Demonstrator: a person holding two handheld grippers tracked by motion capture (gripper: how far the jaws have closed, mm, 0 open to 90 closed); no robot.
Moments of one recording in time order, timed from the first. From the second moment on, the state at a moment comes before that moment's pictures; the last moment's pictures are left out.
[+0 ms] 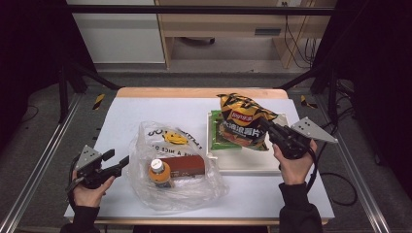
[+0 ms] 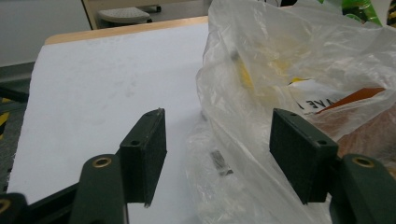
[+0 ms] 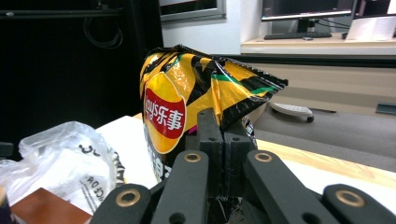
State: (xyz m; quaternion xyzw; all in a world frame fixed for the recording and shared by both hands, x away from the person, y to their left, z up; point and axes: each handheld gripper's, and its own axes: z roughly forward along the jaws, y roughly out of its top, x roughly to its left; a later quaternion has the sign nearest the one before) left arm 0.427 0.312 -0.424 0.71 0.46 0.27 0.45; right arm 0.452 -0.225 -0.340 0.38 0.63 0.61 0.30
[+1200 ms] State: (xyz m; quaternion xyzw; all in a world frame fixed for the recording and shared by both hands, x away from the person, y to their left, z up) left arm 0.429 0.311 -0.428 0.71 0.47 0.27 0.45; right arm 0.481 -0.266 -0.370 0.45 0.63 0.55 0.31
